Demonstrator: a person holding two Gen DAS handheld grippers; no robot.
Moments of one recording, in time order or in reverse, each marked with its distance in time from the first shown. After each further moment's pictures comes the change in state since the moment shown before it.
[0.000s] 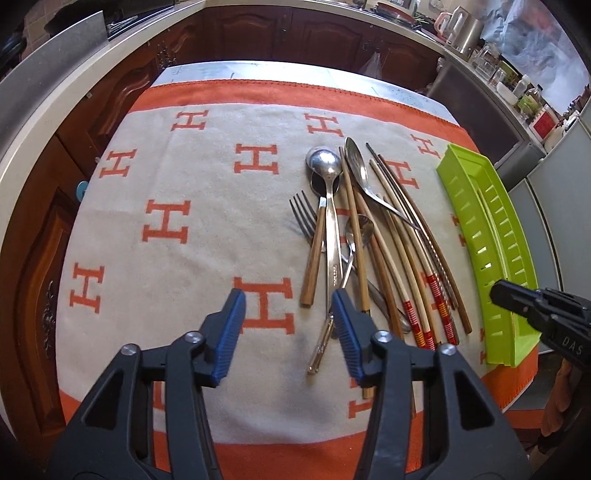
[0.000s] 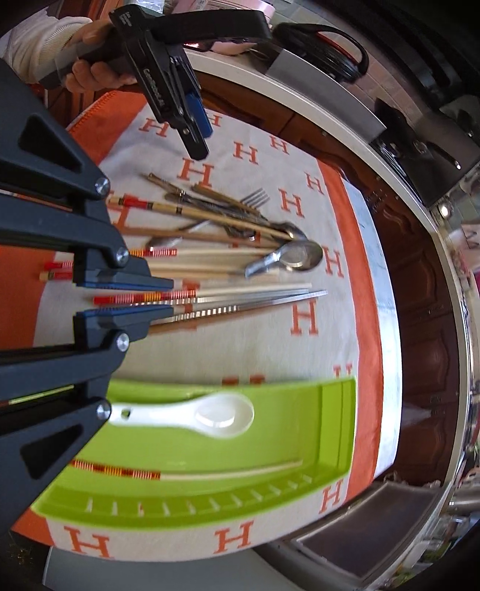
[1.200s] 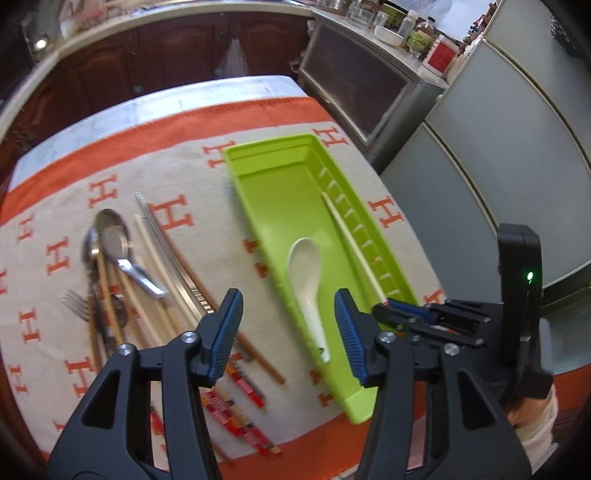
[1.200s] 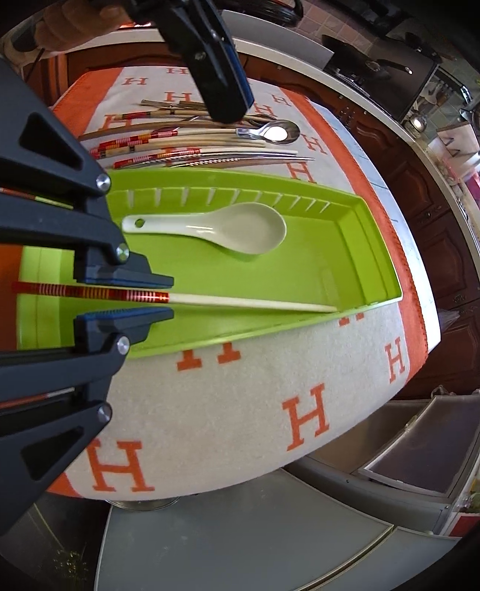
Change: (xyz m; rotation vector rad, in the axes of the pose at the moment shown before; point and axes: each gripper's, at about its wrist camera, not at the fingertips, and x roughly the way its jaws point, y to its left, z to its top) left arm -0.004 -0.221 0.036 0.298 0.050 -0.198; right arm -0.018 -0.135 -0.029 0.235 0.037 -0.114
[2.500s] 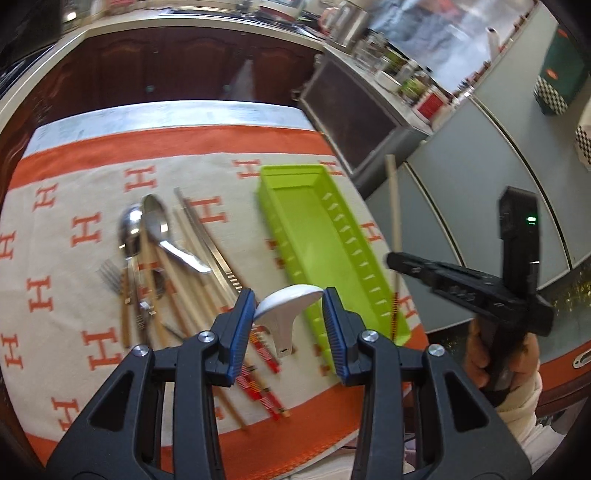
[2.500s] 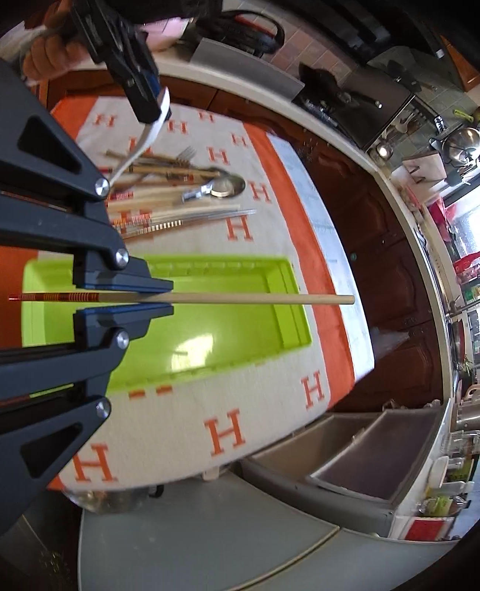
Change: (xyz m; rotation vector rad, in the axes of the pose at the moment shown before) left arm -0.065 0.053 -0.019 -0.096 -0.083 -0.176; right arm -0.061 0.042 0.031 -0.024 -0.159 0.029
